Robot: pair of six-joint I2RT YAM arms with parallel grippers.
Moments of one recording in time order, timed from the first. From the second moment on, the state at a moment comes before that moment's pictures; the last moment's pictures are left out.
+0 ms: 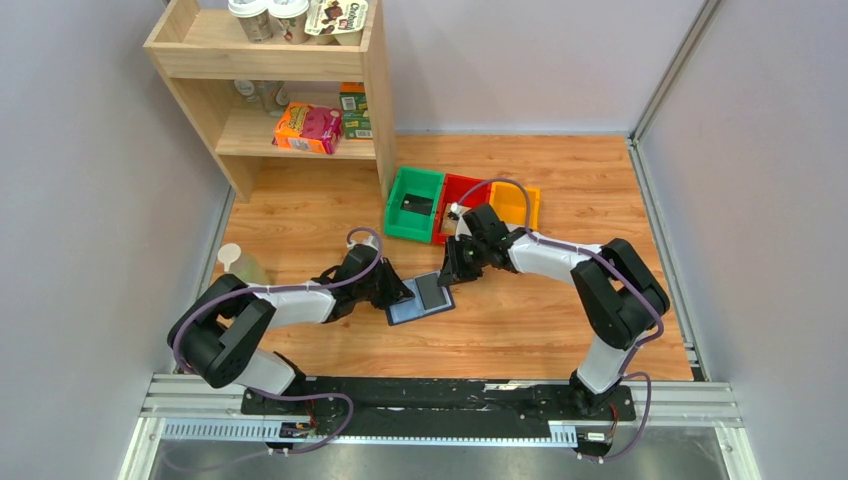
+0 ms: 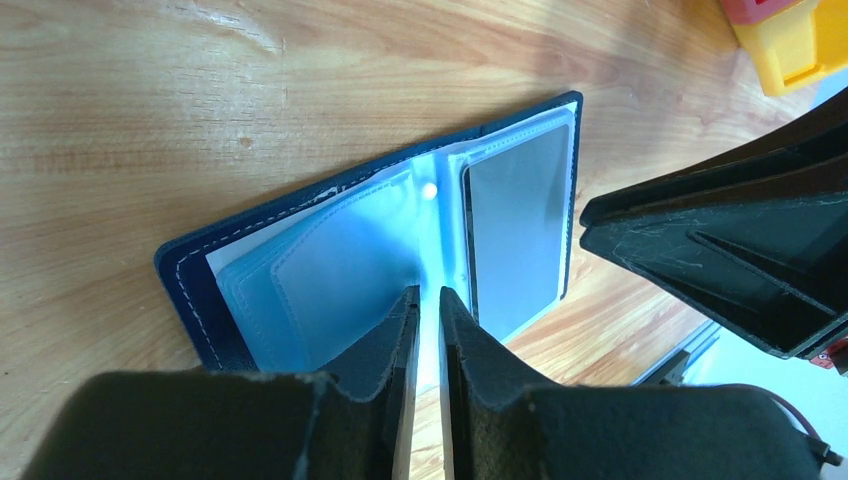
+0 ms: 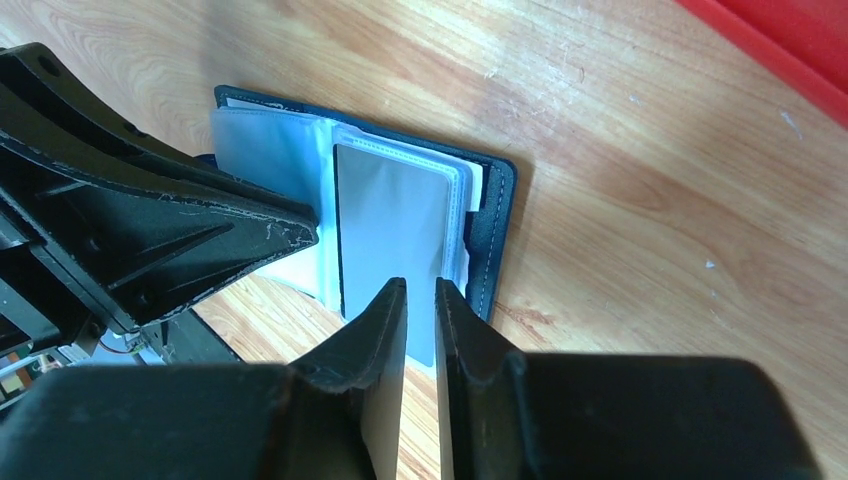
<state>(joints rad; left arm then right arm) -0.64 1.45 0.47 0.23 0.15 -1.01 0.62 1.73 0.98 -0.19 -0.42 0.51</state>
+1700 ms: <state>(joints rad) -0.64 1.45 0.47 0.21 0.14 -1.04 0.62 1.74 1.01 -0.20 -0.43 0.50</state>
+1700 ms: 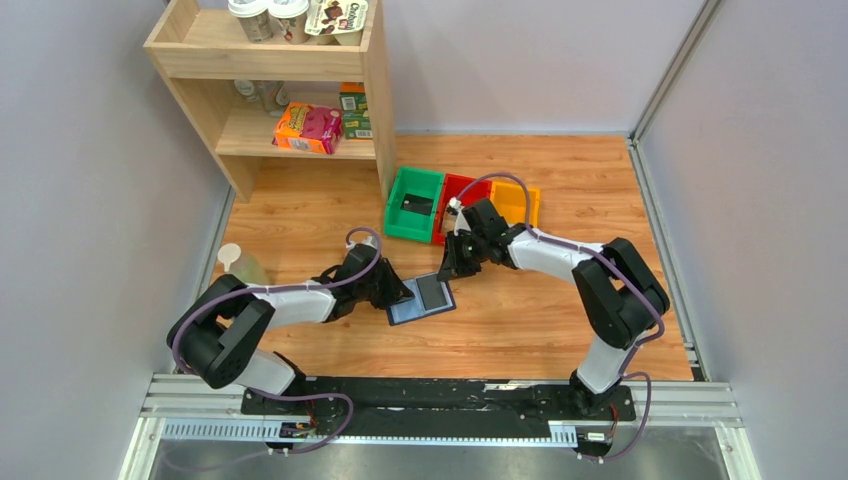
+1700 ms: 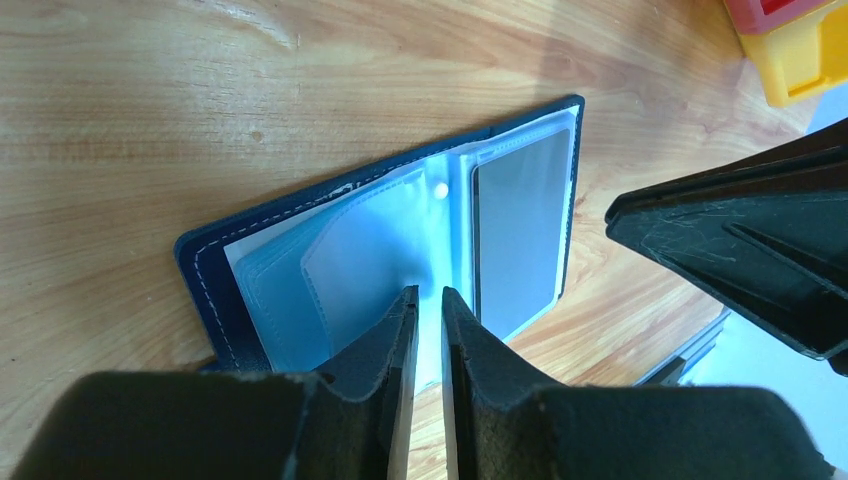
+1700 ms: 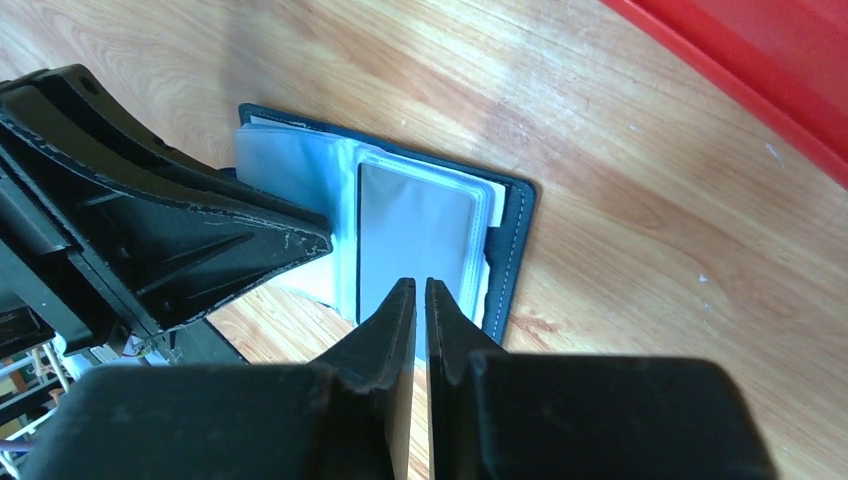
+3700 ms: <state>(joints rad) -0.64 1.44 0.37 0.47 0.13 -1.14 0.62 1.83 0.98 -0.10 -0.48 0.53</state>
